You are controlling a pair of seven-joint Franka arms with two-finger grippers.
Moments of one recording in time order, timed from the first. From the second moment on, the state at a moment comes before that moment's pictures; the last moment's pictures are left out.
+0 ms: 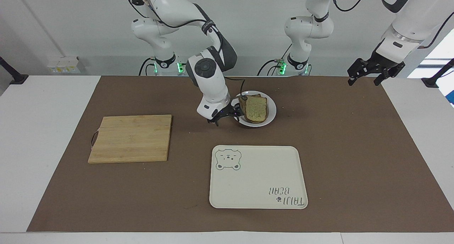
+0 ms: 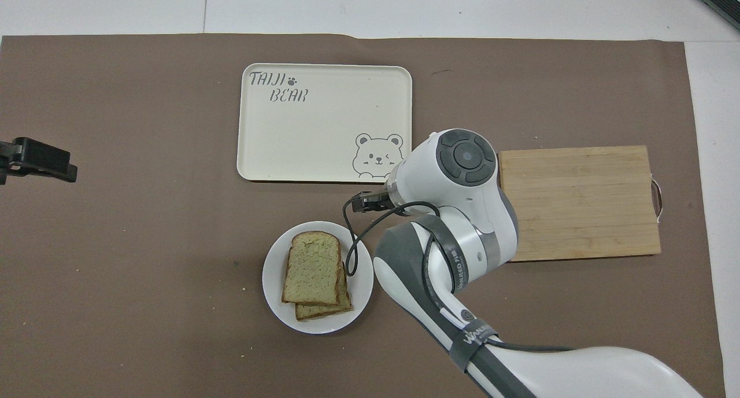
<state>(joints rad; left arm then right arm) -0.11 0.02 0.09 -1.49 -0.03 1.47 0.01 0.38 0.29 0.13 -1.81 0.15 2.18 0.31</state>
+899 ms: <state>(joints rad) -0.11 0.02 0.09 -1.49 -0.03 1.47 0.01 0.23 0.16 0.12 -1.73 -0.06 2.00 0.31</state>
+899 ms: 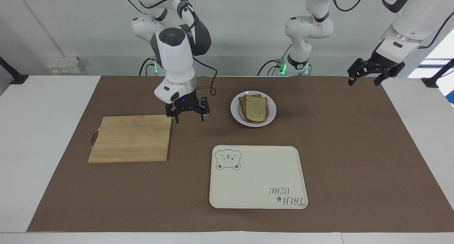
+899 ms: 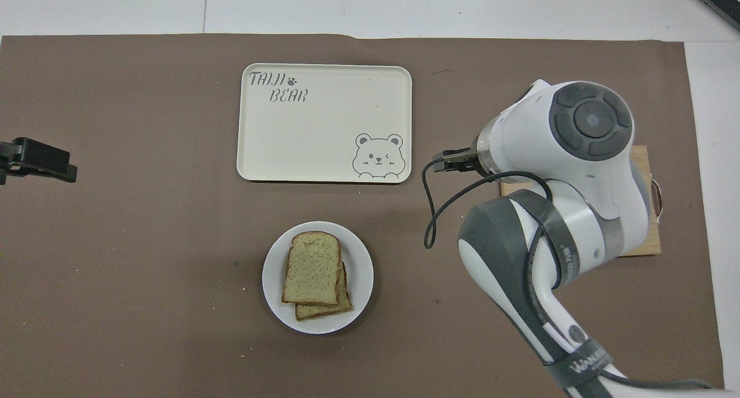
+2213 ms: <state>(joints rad) -0.11 0.02 0.09 -1.49 -0.03 1.47 0.01 0.12 -0.02 0.04 -1.60 -0.06 1.74 0.31</state>
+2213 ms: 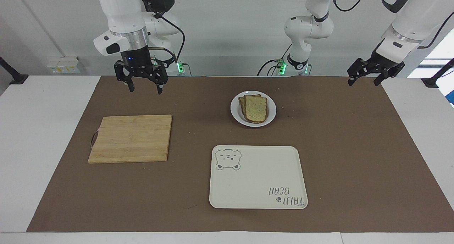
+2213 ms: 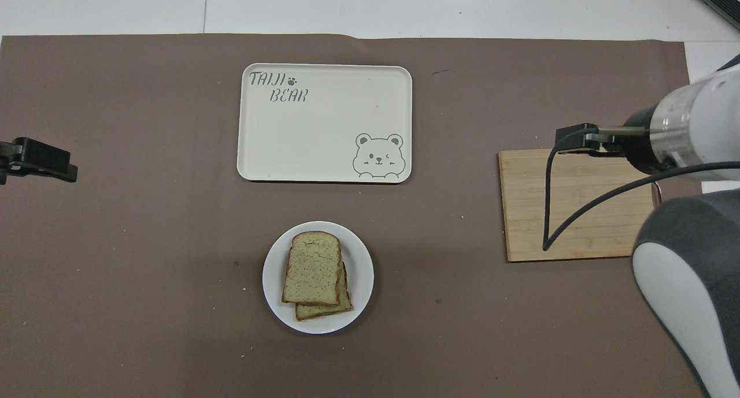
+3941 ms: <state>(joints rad) -0.12 -0.07 0.08 -1.82 -0.24 1.68 0.06 0.05 -0.10 -0.05 -1.63 -0.05 1.54 0.15</state>
